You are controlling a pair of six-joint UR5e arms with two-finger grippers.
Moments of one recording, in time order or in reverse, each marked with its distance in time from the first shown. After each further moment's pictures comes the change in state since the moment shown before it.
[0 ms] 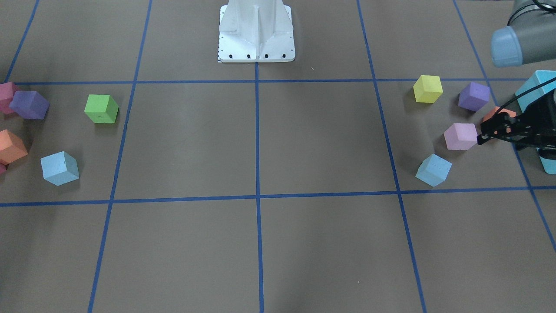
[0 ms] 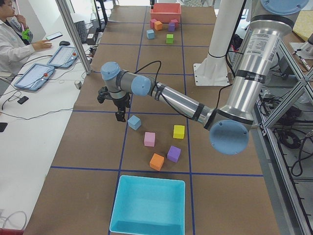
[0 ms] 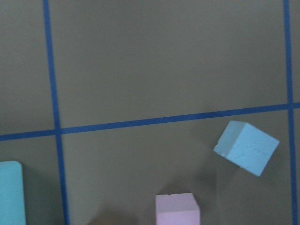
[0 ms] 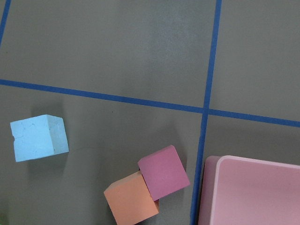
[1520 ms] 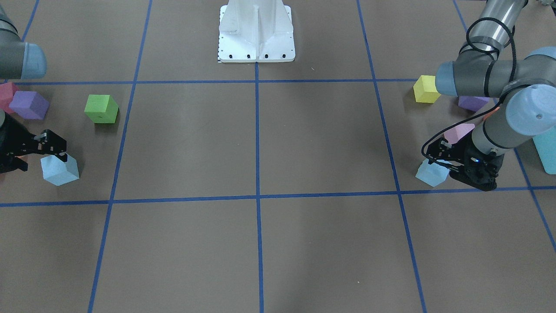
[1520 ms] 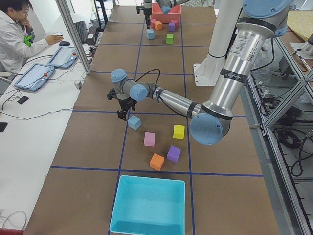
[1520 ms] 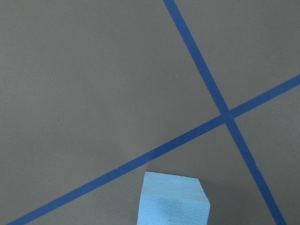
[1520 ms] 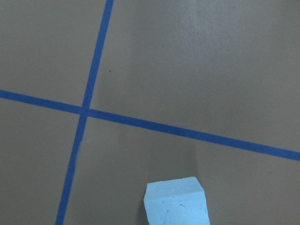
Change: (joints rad) left arm 0.192 -0.025 0.191 -0.246 0.153 0.093; right arm -0.281 0.162 -0.145 0.114 -0.176 0.241
